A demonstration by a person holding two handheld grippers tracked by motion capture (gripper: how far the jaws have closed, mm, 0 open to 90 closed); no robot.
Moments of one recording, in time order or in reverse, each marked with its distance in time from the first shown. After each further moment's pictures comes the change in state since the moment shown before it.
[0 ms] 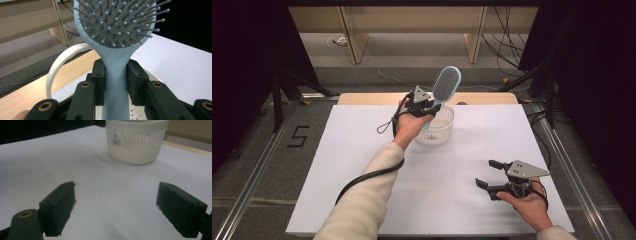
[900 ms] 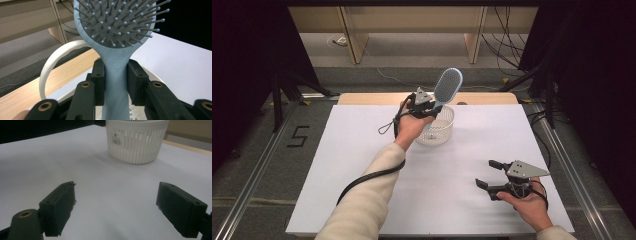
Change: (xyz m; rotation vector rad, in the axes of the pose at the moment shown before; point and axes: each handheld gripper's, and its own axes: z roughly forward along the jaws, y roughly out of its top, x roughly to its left) left arm -0.003 -0.004 0.004 0.004 -0.009 0.009; right arm 0.000 0.000 0.000 0.003 0.001 0.000
